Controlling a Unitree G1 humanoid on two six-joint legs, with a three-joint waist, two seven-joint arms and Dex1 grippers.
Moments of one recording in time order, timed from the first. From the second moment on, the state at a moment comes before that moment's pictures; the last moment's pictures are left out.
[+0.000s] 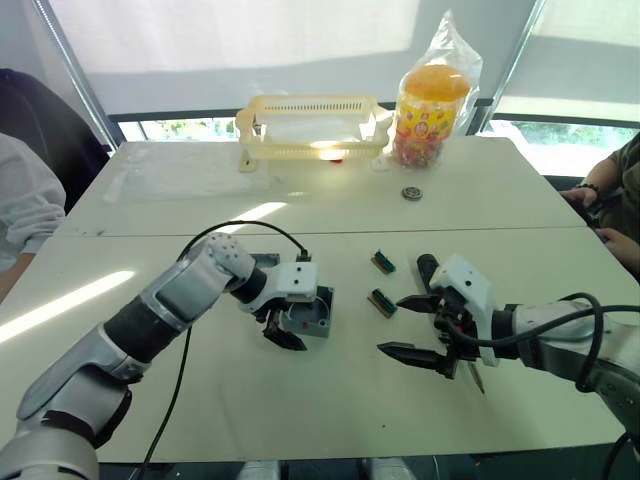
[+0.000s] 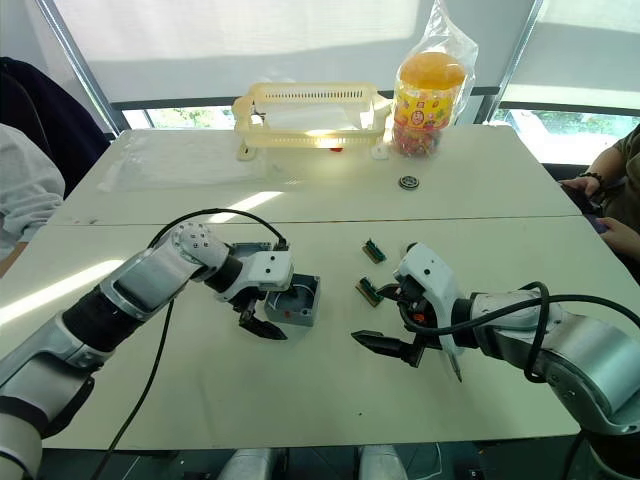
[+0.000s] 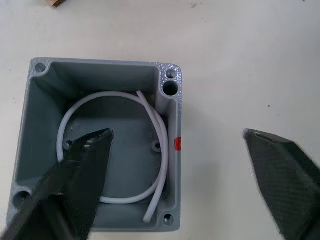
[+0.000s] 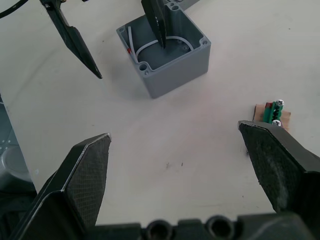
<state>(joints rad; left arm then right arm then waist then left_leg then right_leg) -0.87 0.70 -0.61 -0.04 -0.12 0.60 -1.34 -0.29 -0.93 -0.09 -0.74 0.85 1.15 0.59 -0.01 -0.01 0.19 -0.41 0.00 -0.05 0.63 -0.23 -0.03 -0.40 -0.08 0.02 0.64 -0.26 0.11</state>
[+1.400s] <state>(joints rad) -1.10 0.60 -0.85 0.46 -0.12 -0.28 -1.61 -0.14 -0.94 -0.25 -0.82 0.96 1.15 0.47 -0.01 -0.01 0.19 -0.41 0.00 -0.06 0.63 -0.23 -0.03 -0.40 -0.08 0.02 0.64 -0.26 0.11</state>
